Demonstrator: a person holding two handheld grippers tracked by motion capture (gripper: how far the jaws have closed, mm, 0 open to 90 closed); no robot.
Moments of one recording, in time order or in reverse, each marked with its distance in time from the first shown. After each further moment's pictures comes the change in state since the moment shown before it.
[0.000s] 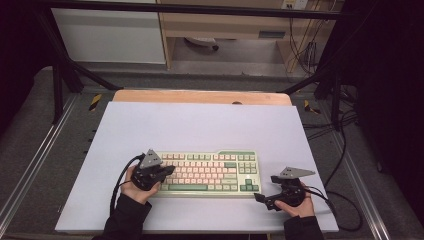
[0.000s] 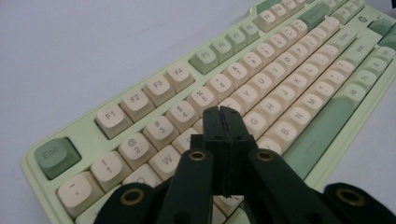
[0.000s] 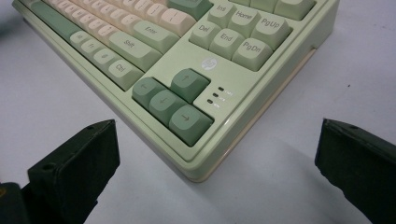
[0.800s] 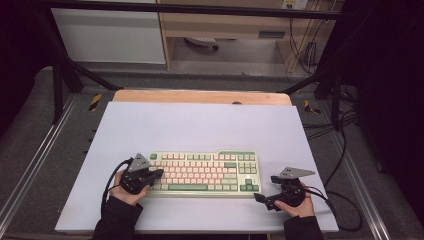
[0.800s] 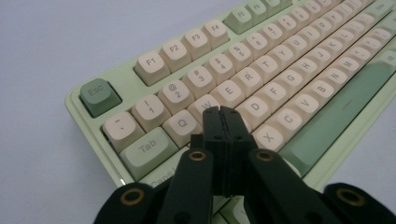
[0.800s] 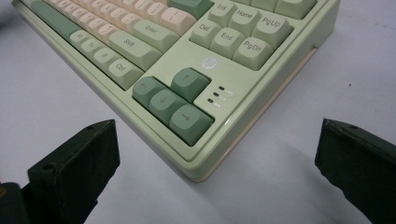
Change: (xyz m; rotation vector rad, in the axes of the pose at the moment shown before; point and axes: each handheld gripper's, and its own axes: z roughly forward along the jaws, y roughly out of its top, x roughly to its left) left arm 0.016 -0.025 -0.010 0.031 0.040 -0.034; right arm 0.000 0.000 0.001 -0.001 -0.001 -0.004
